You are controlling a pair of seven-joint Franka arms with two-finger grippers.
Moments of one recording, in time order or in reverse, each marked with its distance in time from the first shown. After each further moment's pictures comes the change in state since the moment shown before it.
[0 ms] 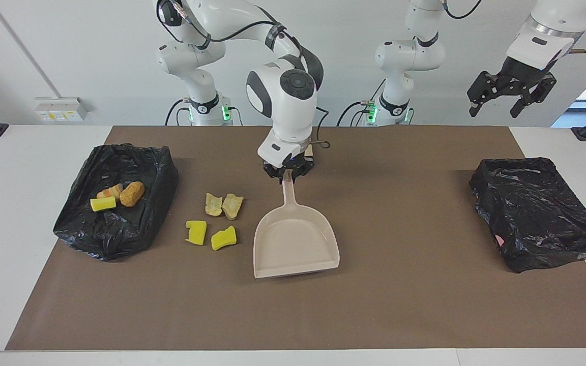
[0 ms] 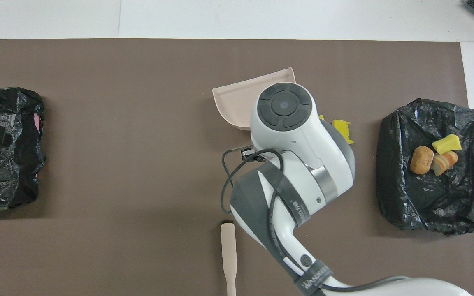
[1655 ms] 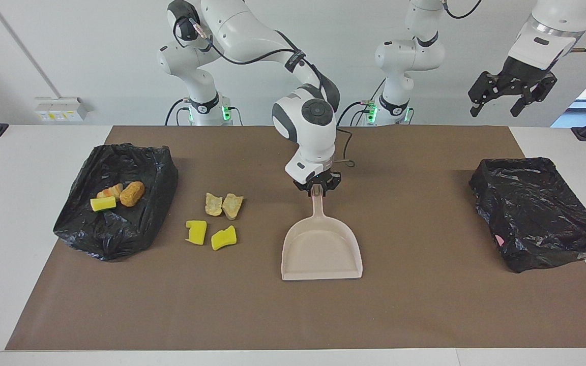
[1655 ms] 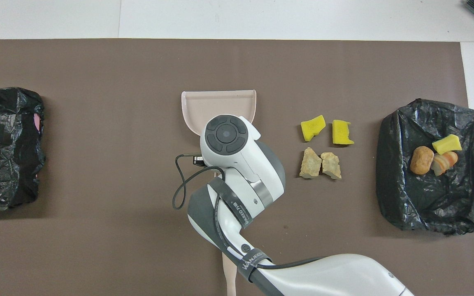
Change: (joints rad) left arm 0.001 0.000 0.003 0.000 0.001 -0.001 -0.012; right arm 0.061 0.101 -0.007 -0.053 0.072 0.219 0.133
